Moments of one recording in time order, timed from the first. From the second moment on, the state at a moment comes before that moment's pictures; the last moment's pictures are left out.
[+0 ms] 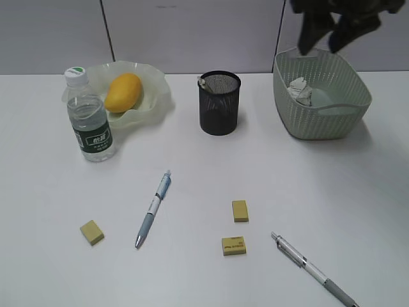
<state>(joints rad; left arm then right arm) -0.04 -0.01 -0.52 -0.01 1.07 0.00 0.29 1.89 -1.78 0.10 1.12 0.03</state>
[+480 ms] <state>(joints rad) -0.04 -0.01 -0.52 -0.01 1.07 0.00 0.06 1.89 -1.77 0.00 1.21 0.03</state>
